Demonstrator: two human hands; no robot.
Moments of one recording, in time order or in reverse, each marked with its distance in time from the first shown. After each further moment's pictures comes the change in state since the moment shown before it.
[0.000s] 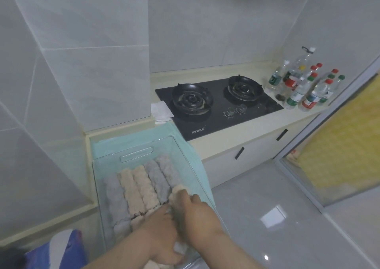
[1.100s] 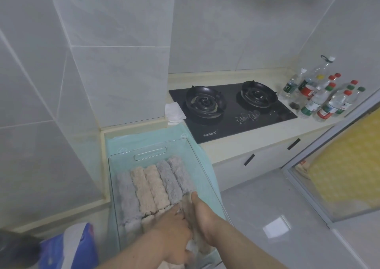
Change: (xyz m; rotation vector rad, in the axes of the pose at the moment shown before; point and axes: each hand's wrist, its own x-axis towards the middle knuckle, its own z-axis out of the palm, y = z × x) left_hand 0.002 -0.003 0.003 0.035 -0.010 -0.066; right_hand 0.028 0.001 0.002 1.436 -0.561 0.638
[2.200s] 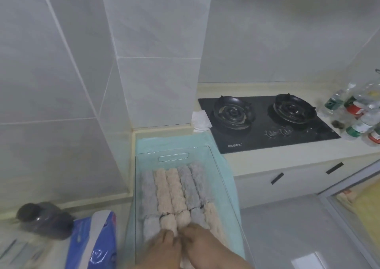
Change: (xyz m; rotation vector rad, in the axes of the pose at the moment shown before) left_hand -0.037 0.020 0.039 -0.473 -0.050 -0.595; right_hand -0.031 0.019 0.024 -1.176 -0.160 -0.400
